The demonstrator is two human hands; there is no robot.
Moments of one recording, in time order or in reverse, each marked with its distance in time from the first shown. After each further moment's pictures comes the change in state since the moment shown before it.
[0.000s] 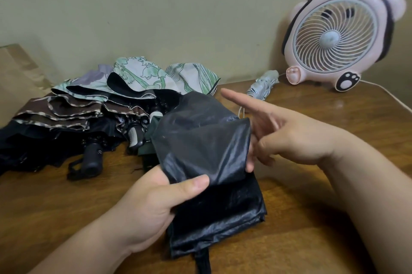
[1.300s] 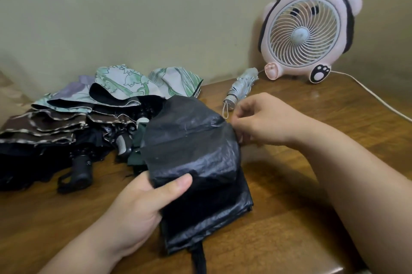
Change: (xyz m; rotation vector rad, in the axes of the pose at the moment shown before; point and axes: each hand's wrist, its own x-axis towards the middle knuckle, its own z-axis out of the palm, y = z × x) left_hand -0.006 0.001 0.000 0.152 -0.011 -0.025; right_hand -0.004 -0.018 0.007 -0.467 0.613 0.257
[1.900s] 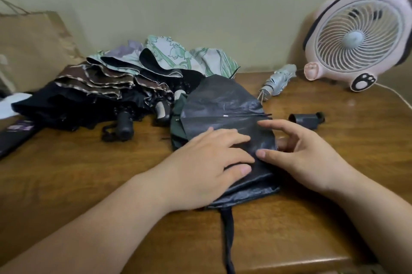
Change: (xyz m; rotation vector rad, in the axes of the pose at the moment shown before) left_hand -0.005 0.021 0.009 1.377 -0.128 0.198; right_hand -0.063 0.017 0.044 0.250 -0.116 -0.011
